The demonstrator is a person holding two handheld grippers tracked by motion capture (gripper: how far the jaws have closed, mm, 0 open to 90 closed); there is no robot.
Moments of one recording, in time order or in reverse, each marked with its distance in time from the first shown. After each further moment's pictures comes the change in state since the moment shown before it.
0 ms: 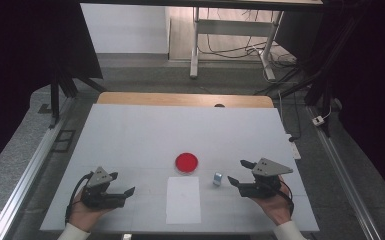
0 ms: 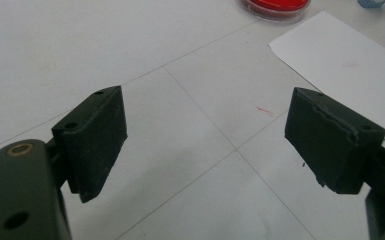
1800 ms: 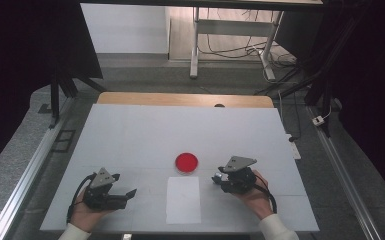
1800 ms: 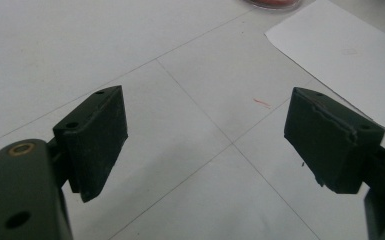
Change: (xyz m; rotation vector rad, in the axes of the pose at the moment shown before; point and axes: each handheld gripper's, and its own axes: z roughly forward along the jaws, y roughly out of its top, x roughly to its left) left arm -0.003 -0.001 0.004 0.025 -0.007 0.023; right arm 0.016 0.006 0.062 0.231 0.083 -0.075
